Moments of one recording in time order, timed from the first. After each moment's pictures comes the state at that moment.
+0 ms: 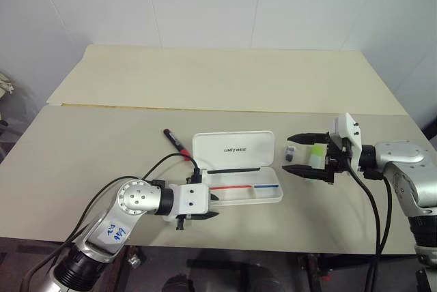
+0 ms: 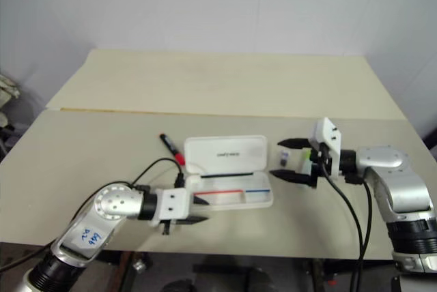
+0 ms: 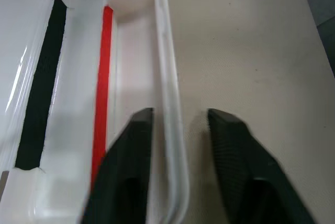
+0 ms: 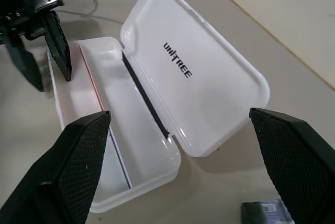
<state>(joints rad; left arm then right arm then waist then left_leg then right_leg) -0.27 0.64 -0.30 -0.38 0.04 0.29 -0.98 -0.47 -0.81 -0.07 0.00 0.45 0.37 1.23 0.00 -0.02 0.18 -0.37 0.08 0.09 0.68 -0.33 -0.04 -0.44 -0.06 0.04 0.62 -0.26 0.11</state>
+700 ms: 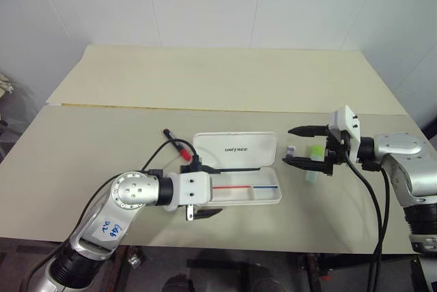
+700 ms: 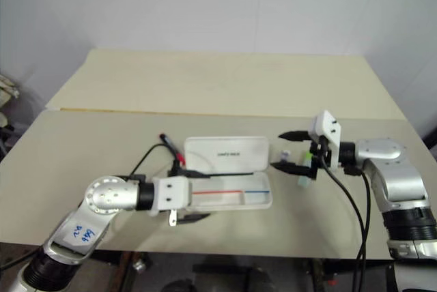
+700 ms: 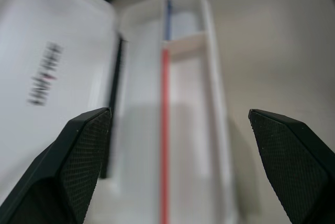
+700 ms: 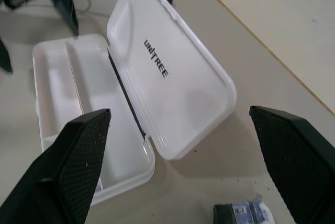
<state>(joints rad) -0.34 0.64 -0.21 -0.53 0.04 0.42 -0.90 -0.55 -0.80 -0.04 0.12 0.41 0.30 1.26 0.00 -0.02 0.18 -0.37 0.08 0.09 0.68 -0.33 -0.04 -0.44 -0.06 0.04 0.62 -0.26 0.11</state>
